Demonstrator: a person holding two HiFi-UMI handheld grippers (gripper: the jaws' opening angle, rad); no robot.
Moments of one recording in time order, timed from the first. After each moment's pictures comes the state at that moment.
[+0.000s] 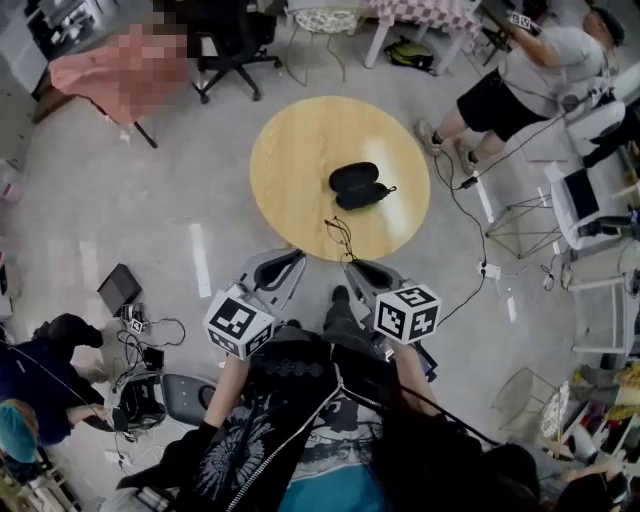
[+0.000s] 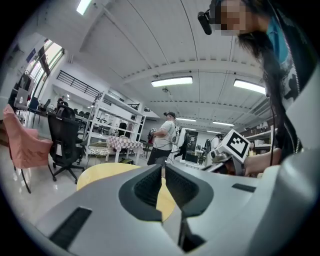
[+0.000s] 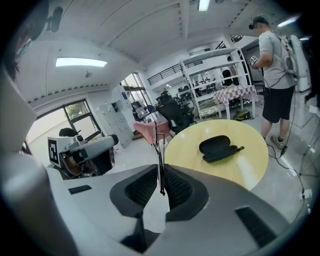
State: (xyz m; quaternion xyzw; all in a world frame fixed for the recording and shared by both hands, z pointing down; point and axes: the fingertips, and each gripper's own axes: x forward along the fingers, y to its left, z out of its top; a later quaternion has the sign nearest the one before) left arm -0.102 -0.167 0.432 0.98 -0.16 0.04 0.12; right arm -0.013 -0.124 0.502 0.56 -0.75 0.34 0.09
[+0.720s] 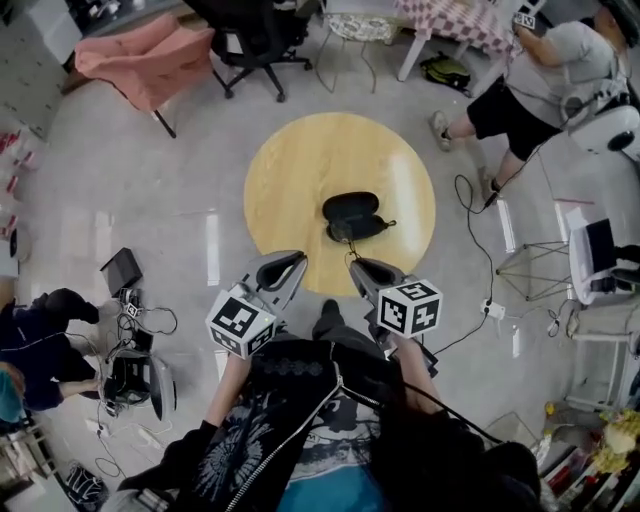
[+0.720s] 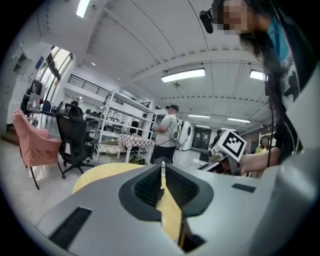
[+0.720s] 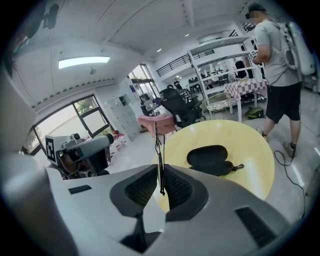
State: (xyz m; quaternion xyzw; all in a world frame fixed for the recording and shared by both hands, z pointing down) left arm -0.008 -0.220 0.440 0.96 -0.23 0.06 0.13; right arm 0.090 -0.195 0.517 0.50 -0.78 0.36 0.13
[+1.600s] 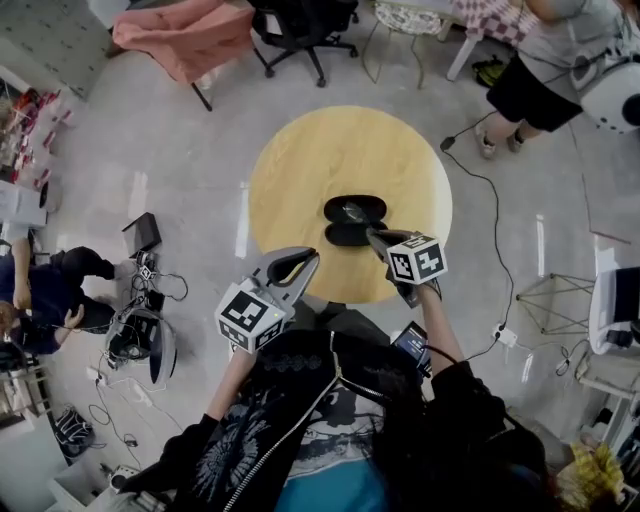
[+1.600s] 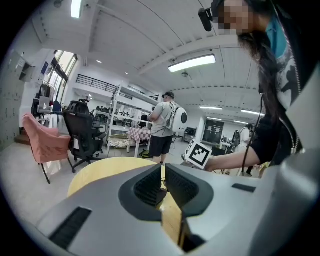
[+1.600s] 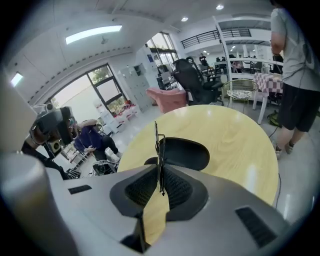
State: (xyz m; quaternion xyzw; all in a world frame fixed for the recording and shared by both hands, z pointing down) left arm 0.060 -0.237 0.458 0.94 -0.30 0.11 0.14; right arm 0.182 -0.282 0.619 0.36 -0.82 0.34 0.29
